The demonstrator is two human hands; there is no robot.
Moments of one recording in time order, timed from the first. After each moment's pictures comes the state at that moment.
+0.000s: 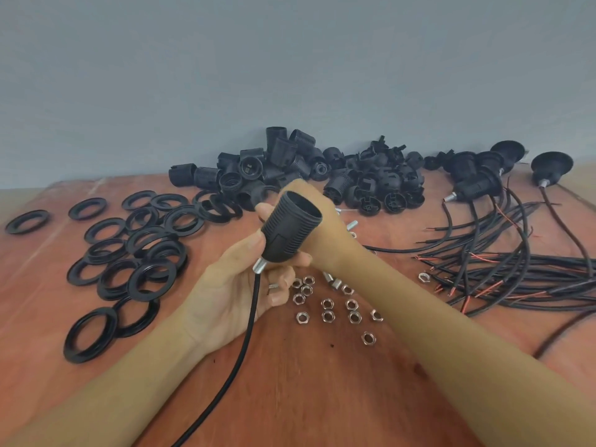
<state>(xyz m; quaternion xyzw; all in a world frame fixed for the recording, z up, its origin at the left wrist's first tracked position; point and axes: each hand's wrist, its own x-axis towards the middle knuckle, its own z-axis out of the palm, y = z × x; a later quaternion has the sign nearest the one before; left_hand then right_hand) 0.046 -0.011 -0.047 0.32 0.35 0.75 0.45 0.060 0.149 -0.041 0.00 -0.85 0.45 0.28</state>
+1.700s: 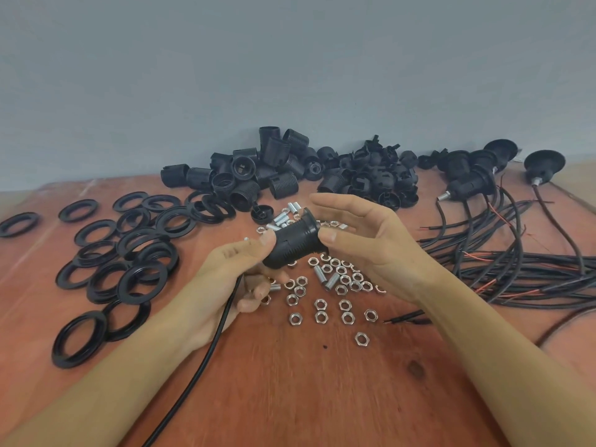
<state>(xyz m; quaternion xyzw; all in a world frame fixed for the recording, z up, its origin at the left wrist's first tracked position) 0.048 -0.009 -0.040 0.21 0.63 0.69 0.31 0.136 0.192 -0.028 0.04 -0.66 0.74 0.11</state>
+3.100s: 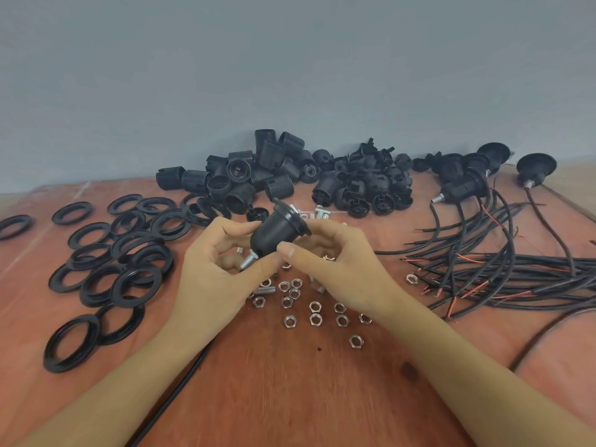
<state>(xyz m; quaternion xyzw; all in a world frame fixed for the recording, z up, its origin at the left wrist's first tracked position) 0.059 -0.003 -0.042 0.32 0.67 0.67 0.01 0.129 0.158 -0.040 -0.01 -0.75 0.65 0.16</state>
